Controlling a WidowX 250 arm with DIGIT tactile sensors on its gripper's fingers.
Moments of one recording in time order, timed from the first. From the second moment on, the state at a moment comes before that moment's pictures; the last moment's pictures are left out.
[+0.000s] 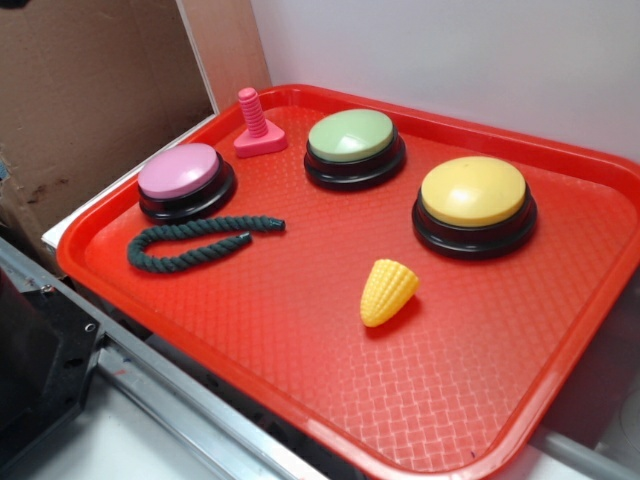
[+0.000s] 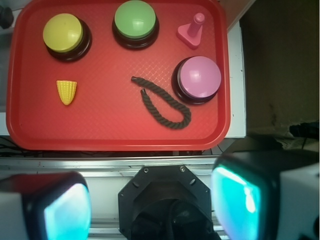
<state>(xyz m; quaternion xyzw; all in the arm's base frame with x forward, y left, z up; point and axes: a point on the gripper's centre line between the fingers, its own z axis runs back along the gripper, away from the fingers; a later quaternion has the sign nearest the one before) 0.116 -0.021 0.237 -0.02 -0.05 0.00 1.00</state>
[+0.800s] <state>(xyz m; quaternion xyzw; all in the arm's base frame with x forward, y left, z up) 0.177 -0.088 0.270 0.00 -0.06 -0.08 1.00</state>
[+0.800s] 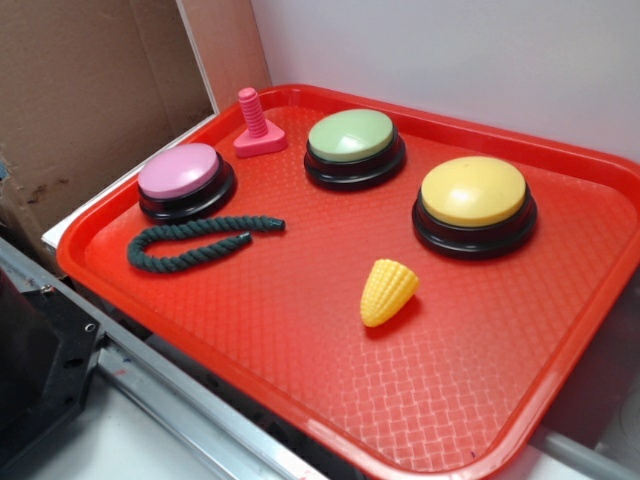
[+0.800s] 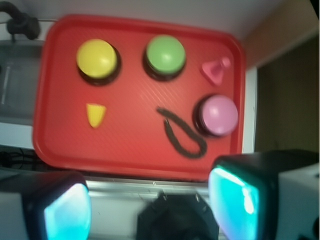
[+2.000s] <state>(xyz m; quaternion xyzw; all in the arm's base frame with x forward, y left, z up) 0.195 -0.185 0.054 -0.07 -0.05 -0.21 0.97</state>
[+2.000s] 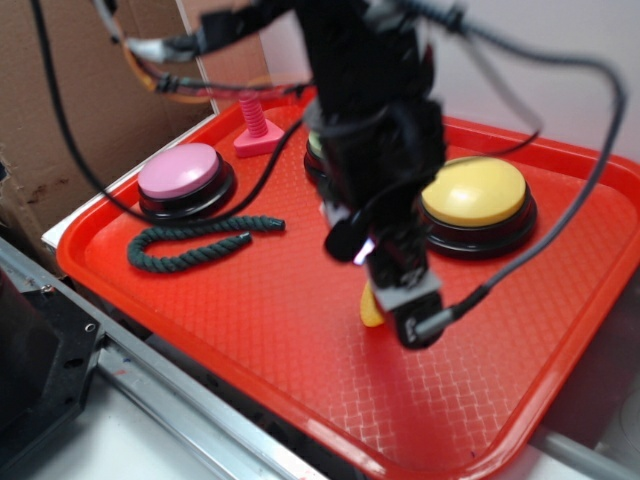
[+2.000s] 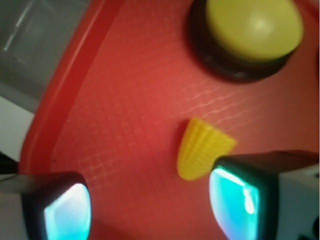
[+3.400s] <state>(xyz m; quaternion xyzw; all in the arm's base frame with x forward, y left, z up) 0.218 -0.172 0.018 -0.04 0.05 -0.15 0.99</state>
